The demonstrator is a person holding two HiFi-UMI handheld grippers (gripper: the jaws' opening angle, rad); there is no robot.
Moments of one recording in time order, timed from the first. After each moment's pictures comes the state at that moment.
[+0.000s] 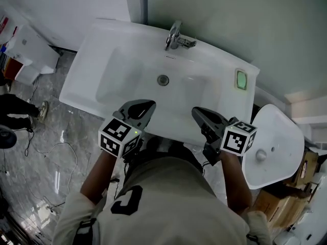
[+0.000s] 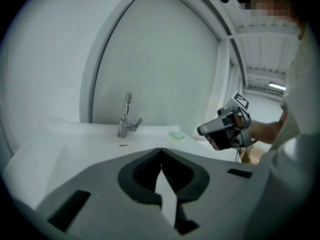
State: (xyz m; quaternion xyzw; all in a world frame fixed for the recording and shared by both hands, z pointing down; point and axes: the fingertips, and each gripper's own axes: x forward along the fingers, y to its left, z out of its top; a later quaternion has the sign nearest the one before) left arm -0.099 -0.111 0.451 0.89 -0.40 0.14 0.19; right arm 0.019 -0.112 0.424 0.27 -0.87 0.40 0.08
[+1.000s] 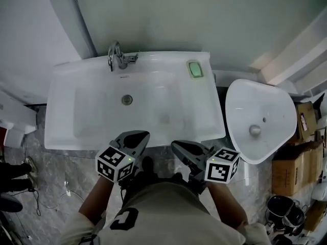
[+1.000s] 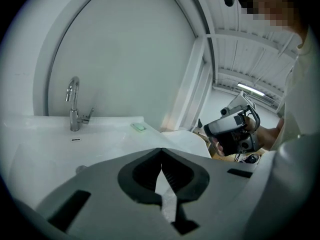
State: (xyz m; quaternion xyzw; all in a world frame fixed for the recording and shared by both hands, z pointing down) left arm 0.009 -0.033 0.459 0.94 -0.22 0.17 0.20; right arm 0.069 0.015 0.406 0.36 -0.84 0.41 -0.01
